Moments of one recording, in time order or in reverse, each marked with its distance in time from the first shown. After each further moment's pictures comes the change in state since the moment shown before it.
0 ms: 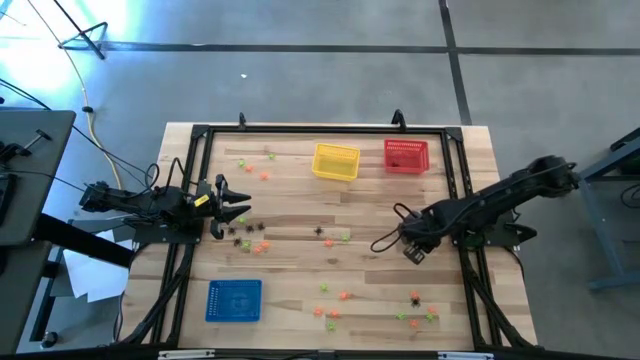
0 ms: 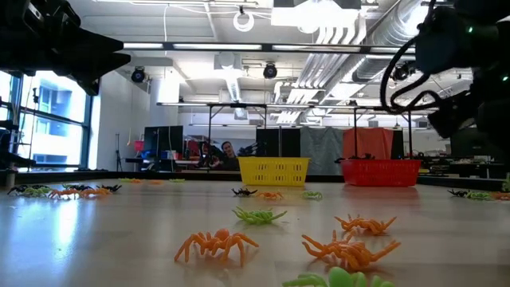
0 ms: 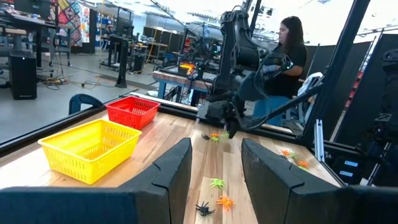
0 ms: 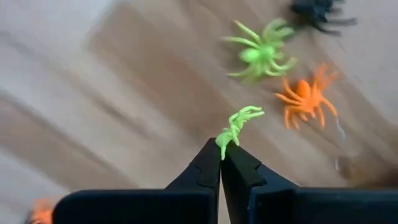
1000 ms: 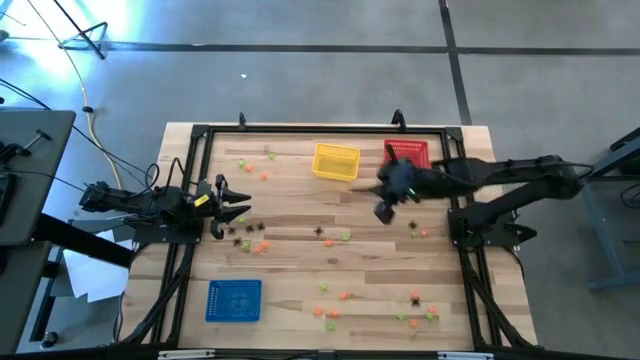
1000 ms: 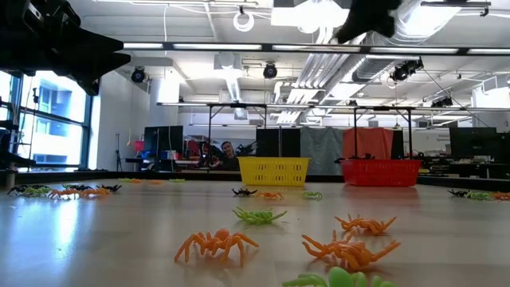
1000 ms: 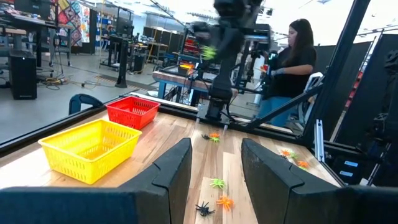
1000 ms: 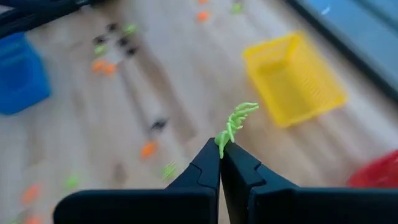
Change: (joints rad) left arm 0.000 0.000 0.000 0.000 0.000 0.000; right arm -0.227 -0.007 0.641 0.052 0.437 -0.605
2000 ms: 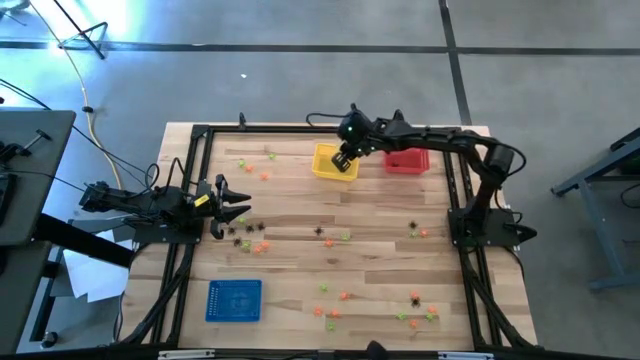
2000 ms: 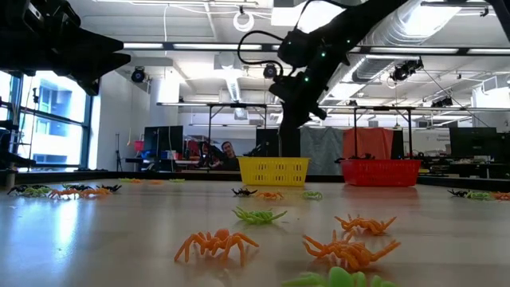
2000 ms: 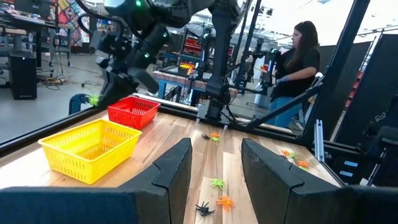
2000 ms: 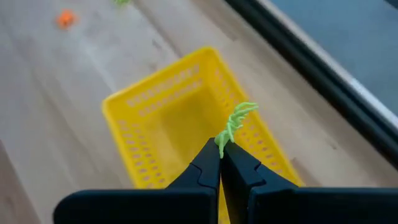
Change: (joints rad) left arm 0.000 0.000 0.000 0.000 0.000 0.000; right arm -0.503 0.558 0.128 0.330 -0.259 -0.267
